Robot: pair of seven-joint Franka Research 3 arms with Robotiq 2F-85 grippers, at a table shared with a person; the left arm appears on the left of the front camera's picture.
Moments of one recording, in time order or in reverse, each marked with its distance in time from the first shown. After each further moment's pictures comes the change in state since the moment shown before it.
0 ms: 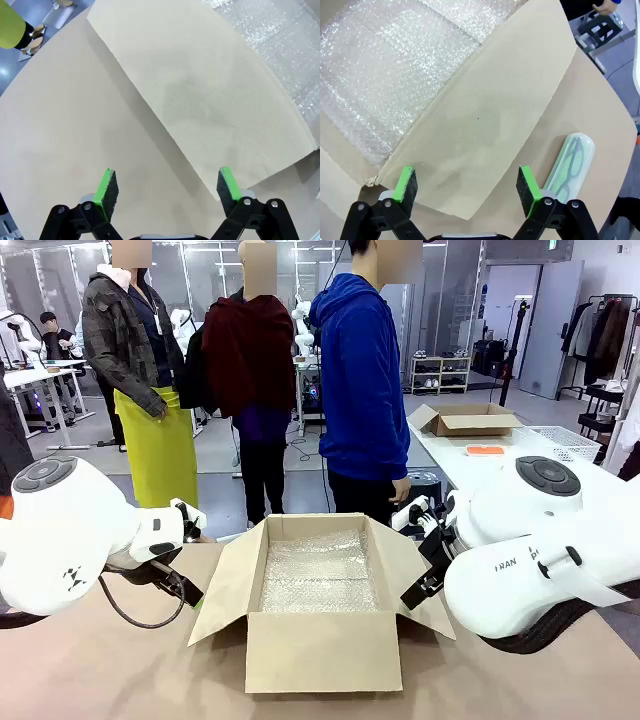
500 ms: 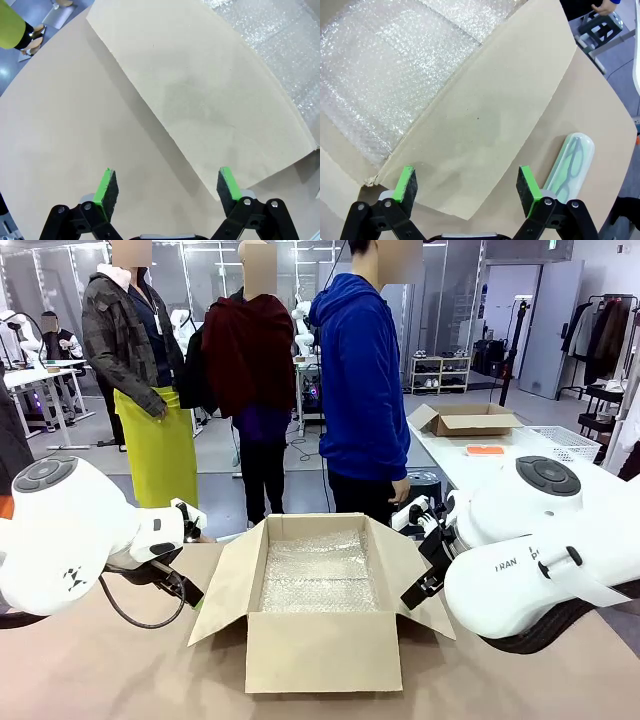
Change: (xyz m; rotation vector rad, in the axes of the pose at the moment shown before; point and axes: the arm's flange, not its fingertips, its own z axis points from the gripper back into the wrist) left arm 0.000 -0.001 0.000 0.000 0.000 -0.002; right arm 0.000 0.000 0.000 -0.001 0.000 0.001
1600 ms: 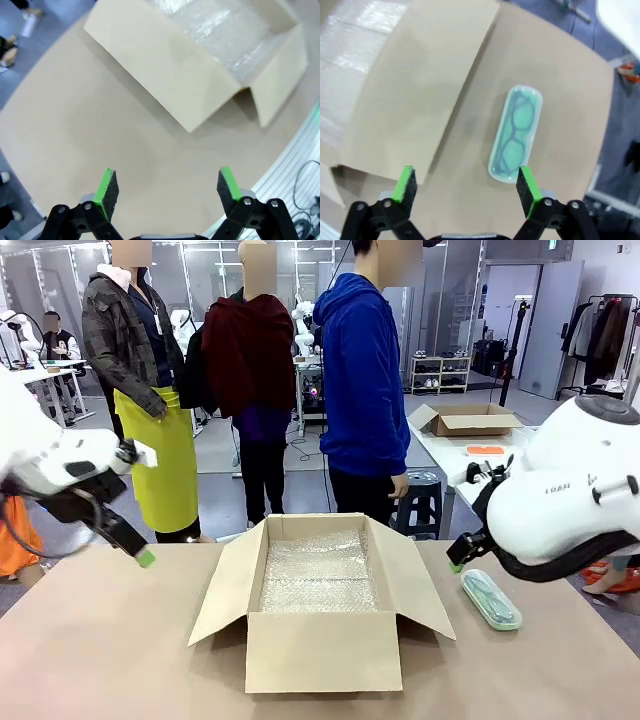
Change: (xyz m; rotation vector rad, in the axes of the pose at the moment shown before) left arm 0.007 0.052 0.153 -0.203 0.036 -0.075; right arm -0.003 -0.095 0.055 -0.019 0.107 -0.318
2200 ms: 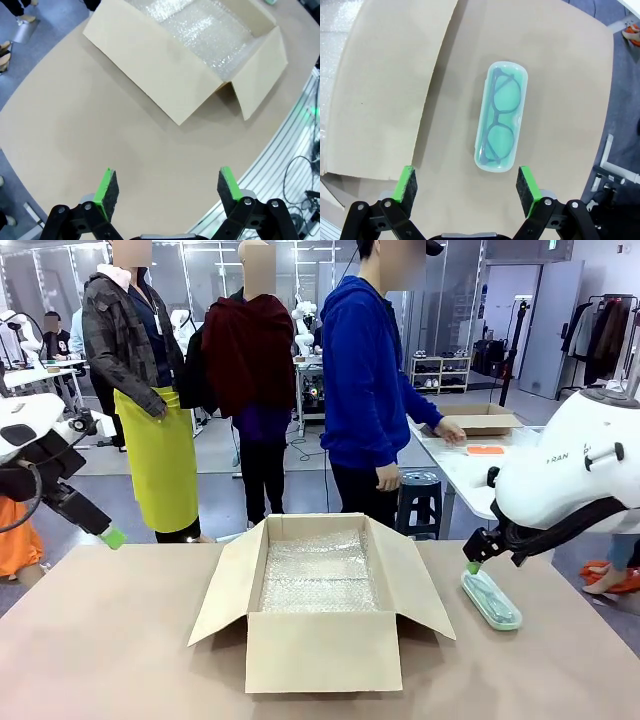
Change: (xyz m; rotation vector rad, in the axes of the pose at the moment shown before) left arm -0.013 0.003 0.035 -0.044 -0.038 0.011; right arm 0.008 -0.030 -0.012 0.004 0.093 -0.114
